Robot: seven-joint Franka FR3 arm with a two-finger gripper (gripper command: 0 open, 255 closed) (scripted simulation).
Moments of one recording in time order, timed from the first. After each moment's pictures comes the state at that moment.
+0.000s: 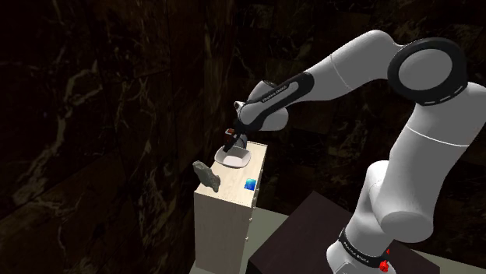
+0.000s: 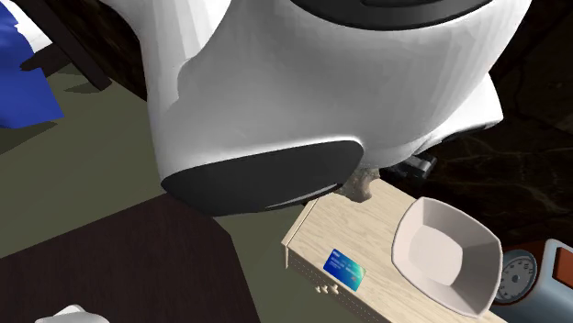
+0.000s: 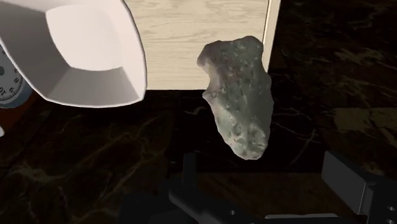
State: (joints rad) arm 0.38 -0.01 -0.28 -2.40 0.34 2.82 -0.70
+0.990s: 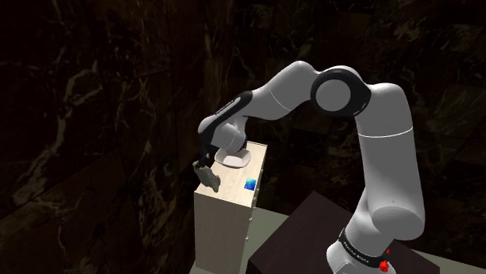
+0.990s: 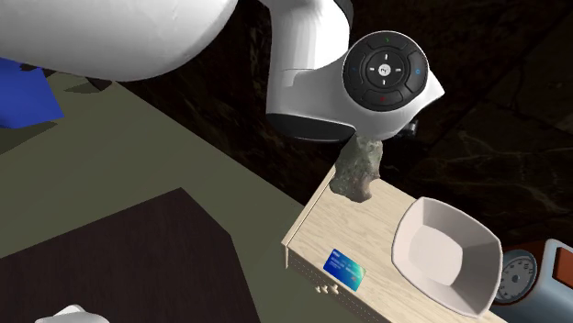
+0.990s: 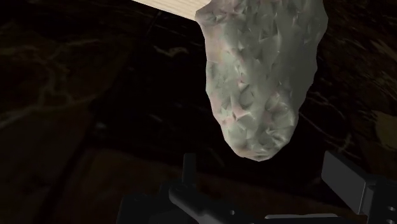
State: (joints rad) arm 0.21 0.49 0.04 -2.01 0.89 2.99 -1.42
